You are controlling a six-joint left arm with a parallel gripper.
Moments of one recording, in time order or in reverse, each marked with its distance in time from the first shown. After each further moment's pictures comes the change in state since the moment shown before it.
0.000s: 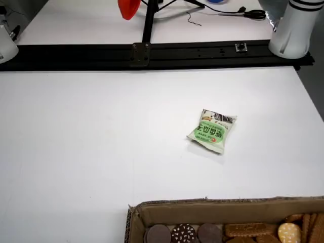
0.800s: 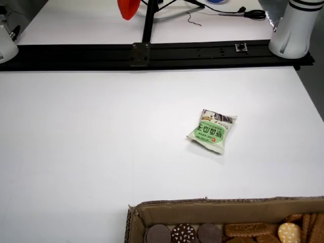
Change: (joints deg) arm 0.0 0.0 0.0 0.0 -0.1 3.0
